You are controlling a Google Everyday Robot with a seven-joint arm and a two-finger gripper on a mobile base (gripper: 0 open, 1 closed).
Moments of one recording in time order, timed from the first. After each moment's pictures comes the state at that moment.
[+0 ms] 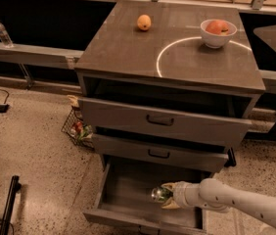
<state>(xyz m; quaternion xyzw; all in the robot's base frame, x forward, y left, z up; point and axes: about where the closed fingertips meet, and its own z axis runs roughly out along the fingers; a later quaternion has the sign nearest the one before) 0.505 -0.133 0.315 -0.64 0.67 0.10 0.35</state>
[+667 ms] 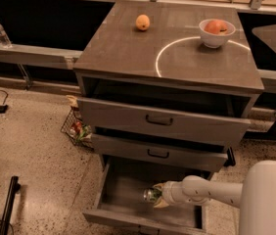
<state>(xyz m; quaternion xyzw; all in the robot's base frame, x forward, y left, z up) 0.534 -0.102 0.235 -0.66 0.67 0.10 0.32</state>
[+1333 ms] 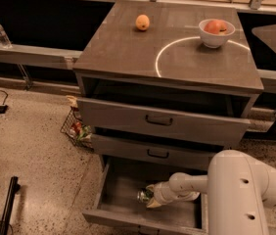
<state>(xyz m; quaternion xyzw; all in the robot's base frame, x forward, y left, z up) 0.544 -0.070 0.179 -0.68 0.67 0.13 0.26</state>
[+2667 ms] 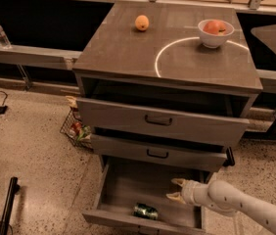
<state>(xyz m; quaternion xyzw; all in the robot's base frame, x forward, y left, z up) 0.535 -0.168 0.291 -0.53 0.75 0.12 0.38</state>
